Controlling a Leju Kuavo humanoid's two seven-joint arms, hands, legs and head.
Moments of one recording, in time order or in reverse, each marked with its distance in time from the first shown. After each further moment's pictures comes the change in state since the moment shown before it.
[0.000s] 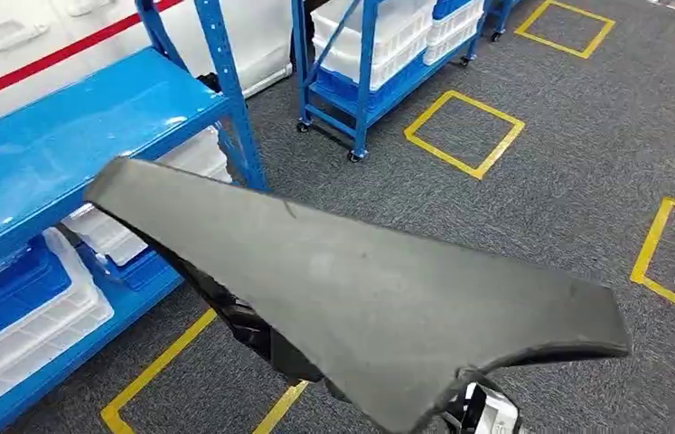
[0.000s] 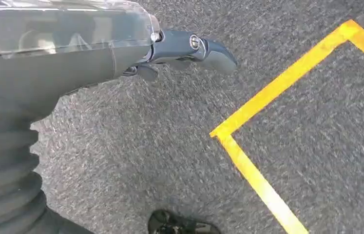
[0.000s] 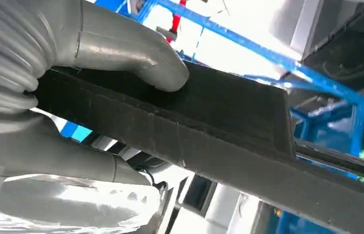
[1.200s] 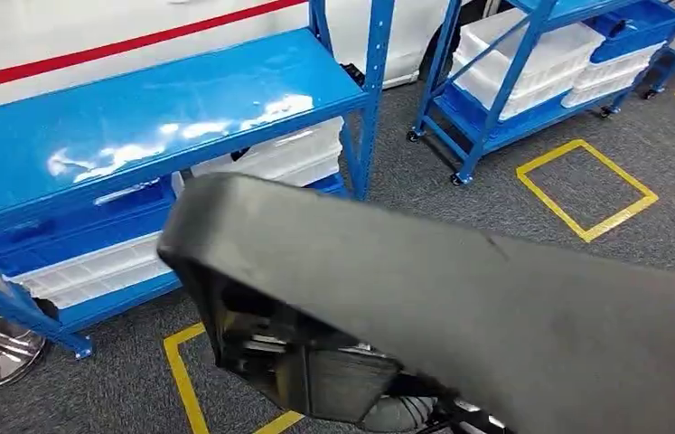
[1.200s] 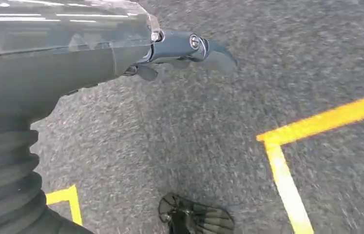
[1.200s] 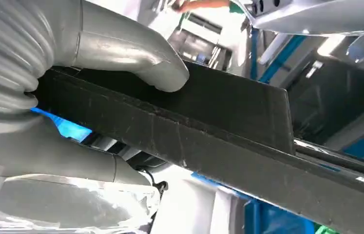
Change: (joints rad) left arm -0.001 -0.066 -0.013 -0.007 -0.002 0.015 -0.004; right arm 0.019 -0.021 0.000 -0.104 -0.108 0.090 0.000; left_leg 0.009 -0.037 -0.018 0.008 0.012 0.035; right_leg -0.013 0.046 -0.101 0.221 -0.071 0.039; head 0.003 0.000
